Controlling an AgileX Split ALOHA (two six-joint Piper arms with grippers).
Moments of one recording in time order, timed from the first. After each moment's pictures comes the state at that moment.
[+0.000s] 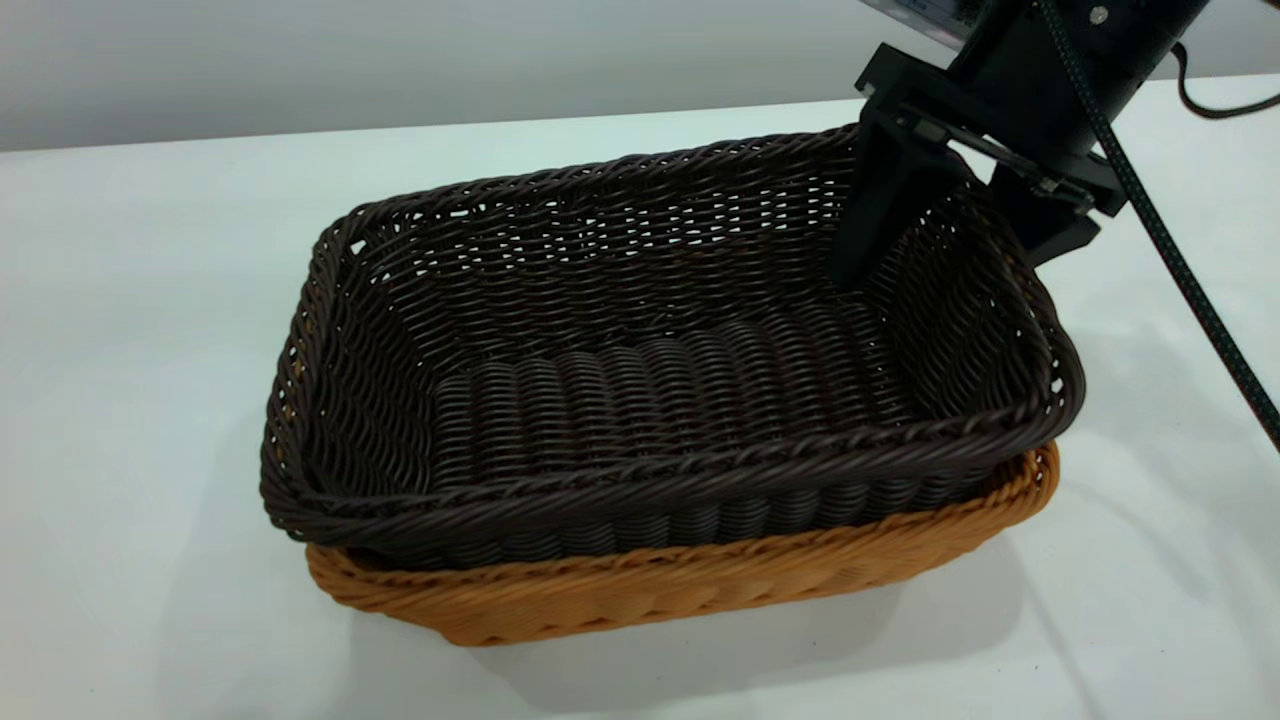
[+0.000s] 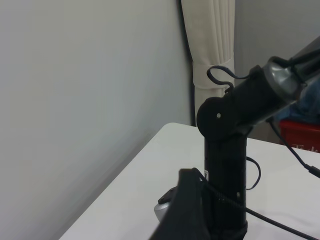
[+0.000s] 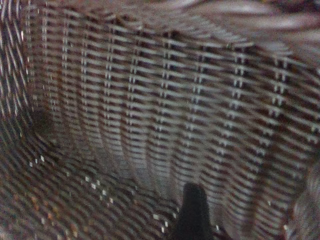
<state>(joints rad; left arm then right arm) -0.70 1.04 -0.92 -1.12 0.28 1.33 0.31 2.06 -1.32 0.67 1.04 -0.37</state>
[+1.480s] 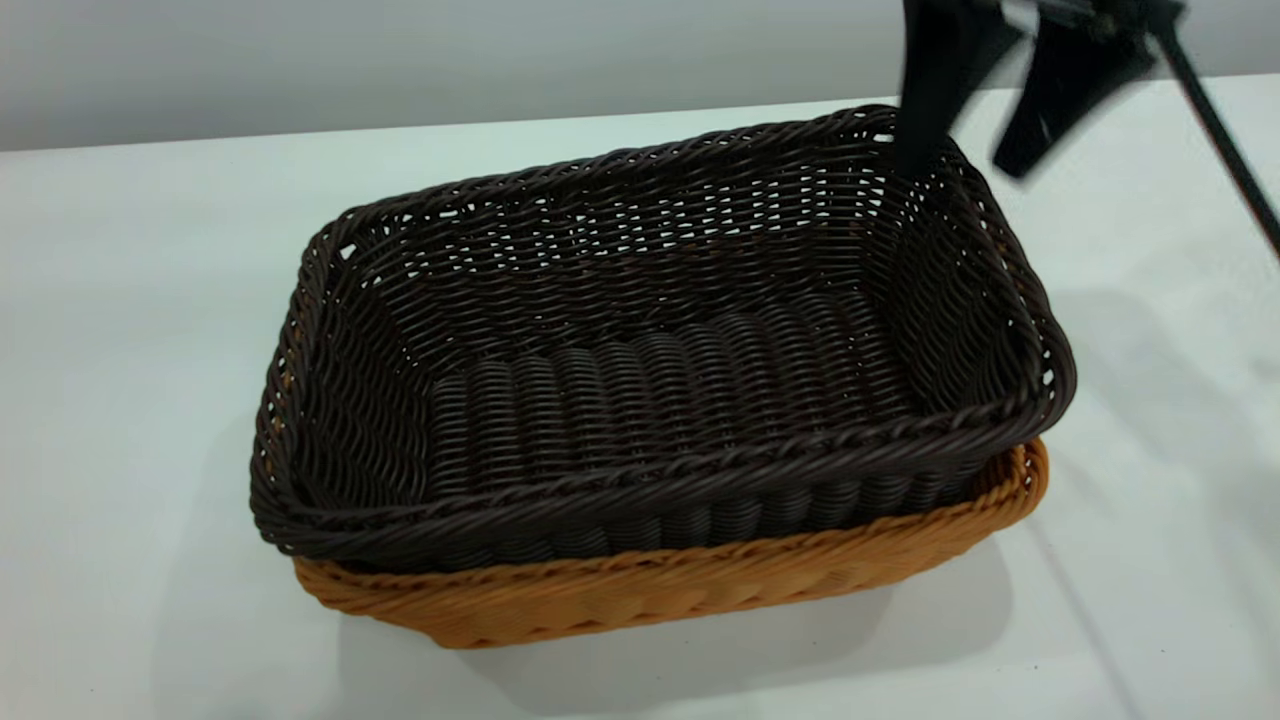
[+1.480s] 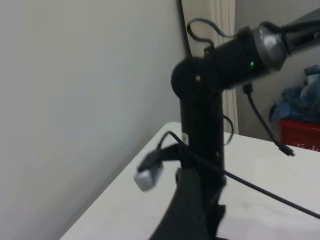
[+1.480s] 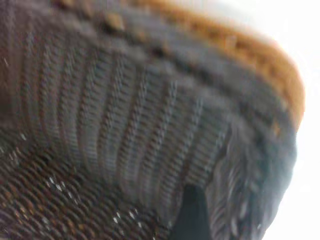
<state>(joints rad) -0.70 1.04 -0.92 -1.11 0.28 1.33 0.31 2.06 -1.62 0.42 1.22 -0.27</state>
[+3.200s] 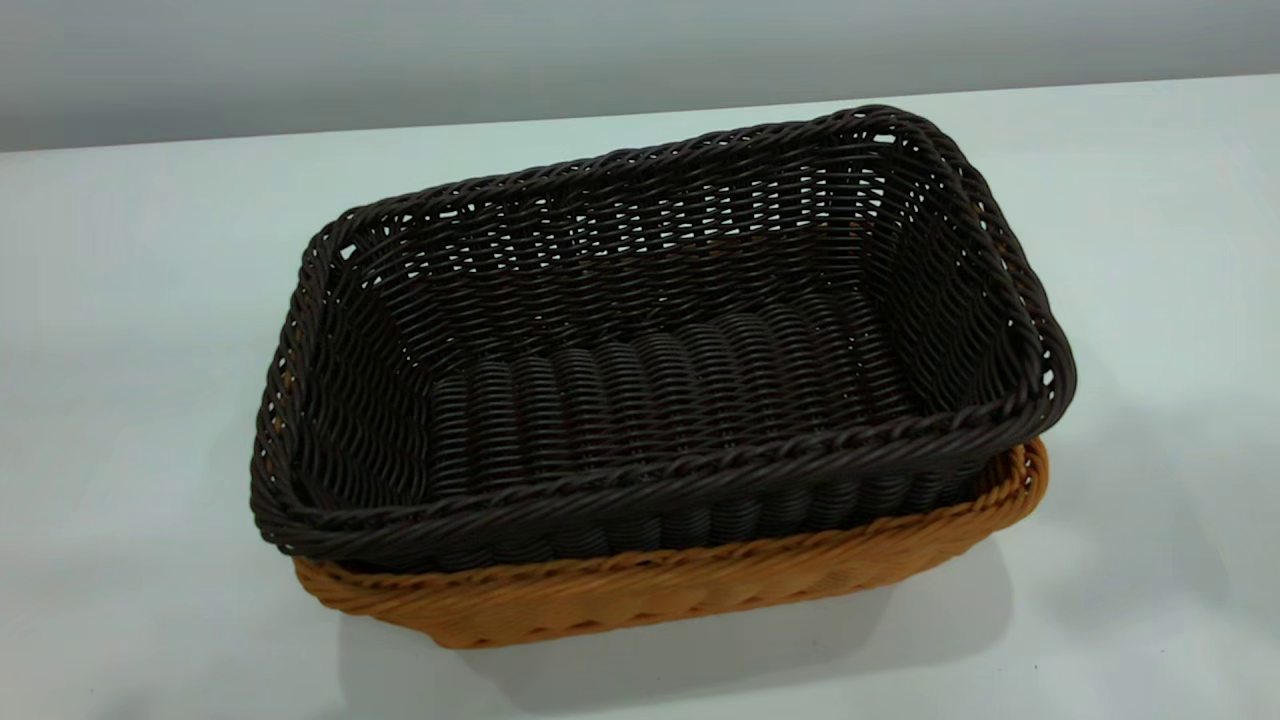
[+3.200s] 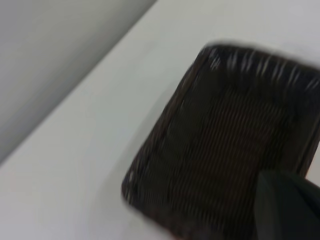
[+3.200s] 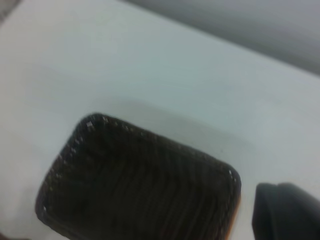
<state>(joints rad) -0.69 0.76 -0.86 -0.04 0.78 0.34 0.31 1.29 -1.65 0.38 1.23 -0.20</state>
